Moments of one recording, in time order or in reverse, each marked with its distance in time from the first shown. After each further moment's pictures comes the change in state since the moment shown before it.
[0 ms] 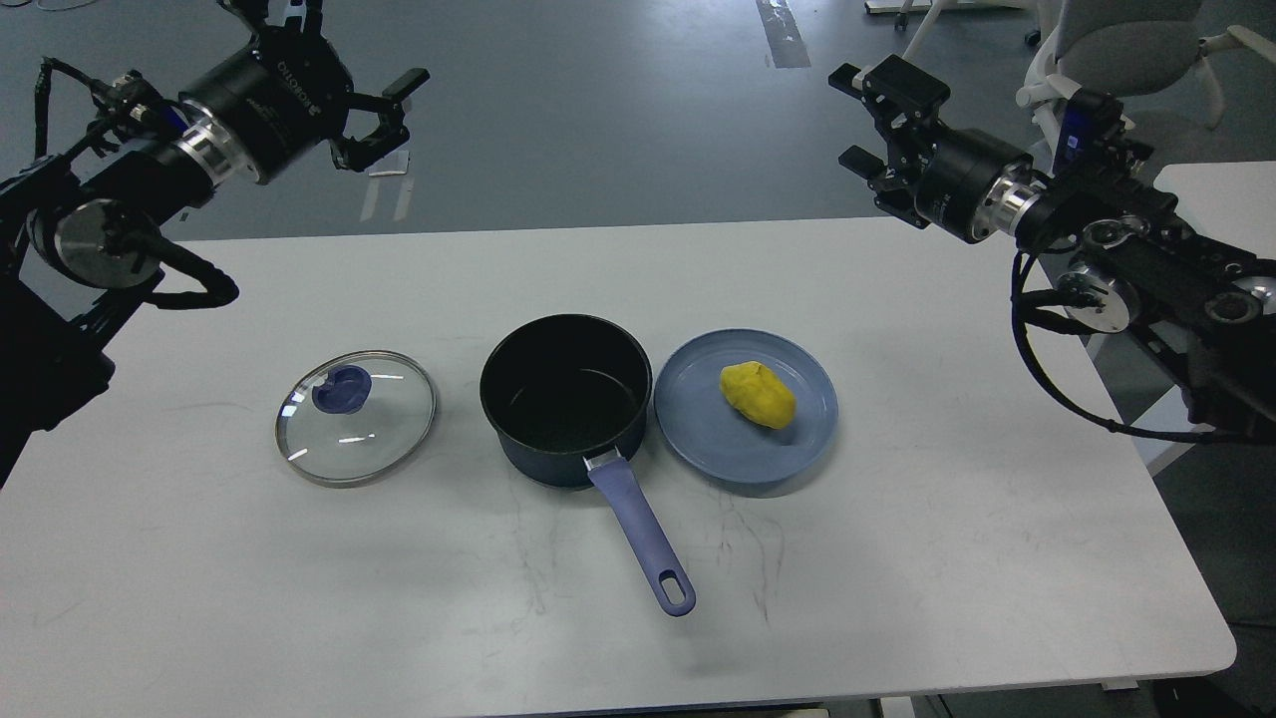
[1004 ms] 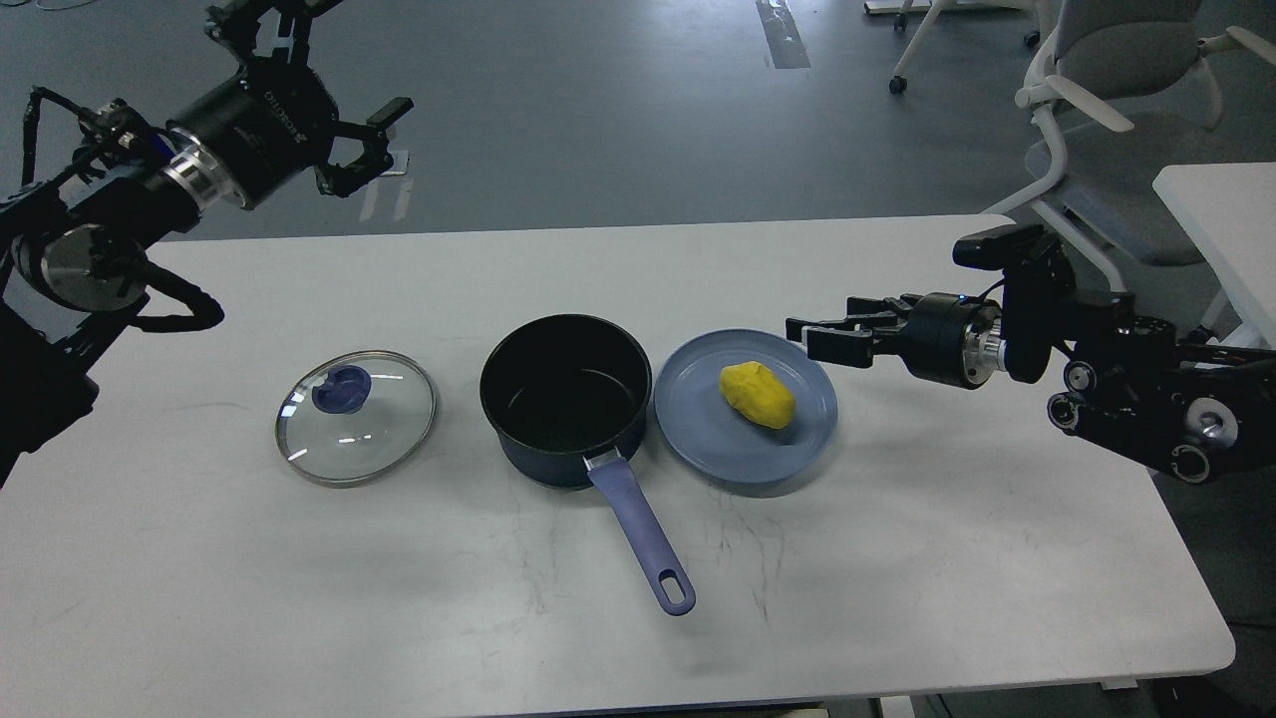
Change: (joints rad) left arm 0.041 0.030 0.004 -0.016 0.005 0.000 -0.007; right arm 0.024 -0.039 -0.452 0.106 -0.697 -0.190 0.062
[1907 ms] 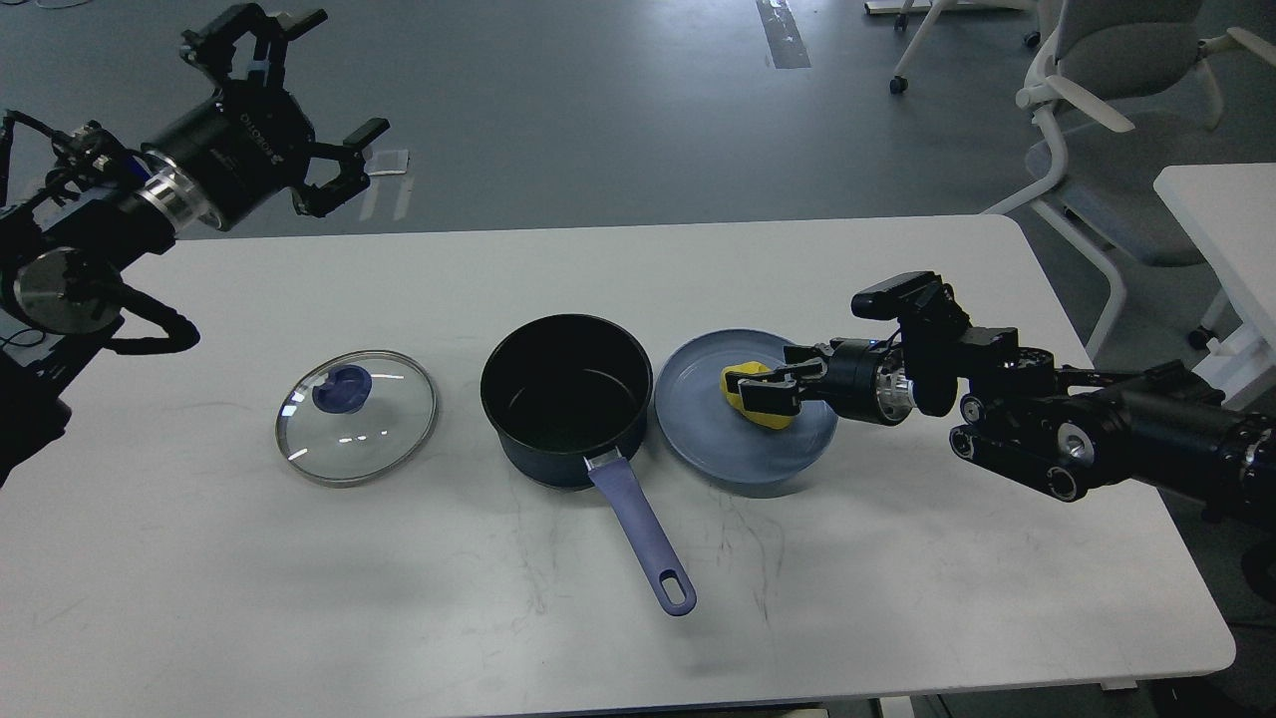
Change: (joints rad) left arm 0.048 0.049 -0.002 -0.032 0.000 0.000 -0.007; right arm -0.018 0.234 -0.112 -0.222 0.000 -0.020 0.015
